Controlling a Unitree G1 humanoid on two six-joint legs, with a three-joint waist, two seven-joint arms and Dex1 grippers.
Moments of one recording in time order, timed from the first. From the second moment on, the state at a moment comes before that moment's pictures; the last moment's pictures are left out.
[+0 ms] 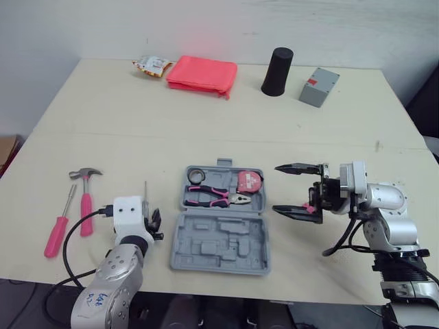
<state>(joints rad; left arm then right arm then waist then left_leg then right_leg) 0.12 0.08 0.13 -0.79 -0.22 1.07 0.24 -0.39 -0.59 -0.06 0.10 0.57 -0.08 1.45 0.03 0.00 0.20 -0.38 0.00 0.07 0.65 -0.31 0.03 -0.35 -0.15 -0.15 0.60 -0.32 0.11</state>
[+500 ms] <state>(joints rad) 0.13 0.43 0.16 -0.82 -0.25 0.74 -0.17 -0.34 -0.65 -0.13 0.13 0.57 -0.16 1.51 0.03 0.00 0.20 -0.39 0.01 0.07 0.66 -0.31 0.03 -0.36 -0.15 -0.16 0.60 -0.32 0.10</state>
